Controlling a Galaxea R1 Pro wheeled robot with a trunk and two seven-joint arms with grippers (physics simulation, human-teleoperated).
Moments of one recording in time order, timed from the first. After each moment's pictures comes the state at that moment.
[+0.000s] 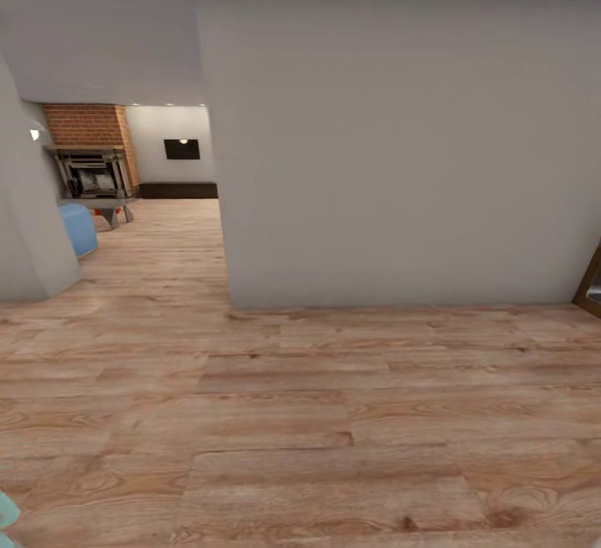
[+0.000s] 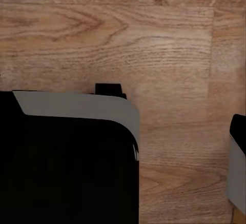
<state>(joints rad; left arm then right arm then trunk) 0.00 -0.01 0.02 -0.06 0.31 -0.05 0.00 -0.11 0.00 0.29 0.02 -0.24 -0.20 -0.11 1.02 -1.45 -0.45</state>
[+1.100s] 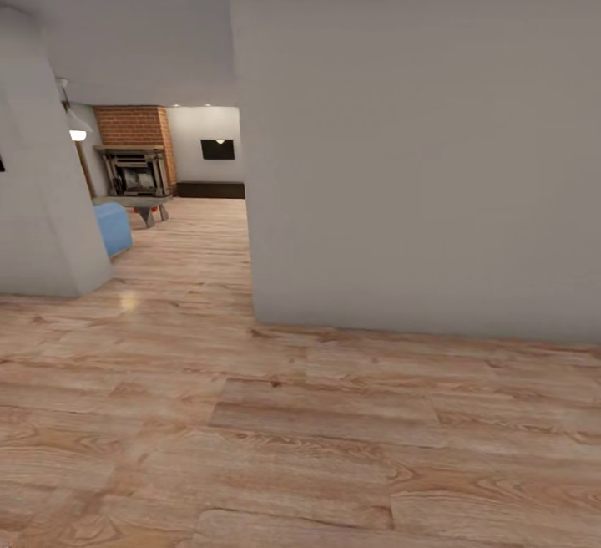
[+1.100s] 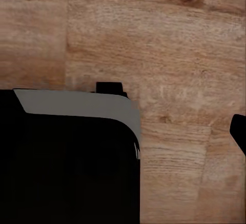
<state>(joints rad) 0.00 -0.01 0.02 -0.06 0.31 -0.05 0.00 -0.11 0.00 0.29 0.02 -0.25 -0.20 -0.10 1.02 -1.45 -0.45</state>
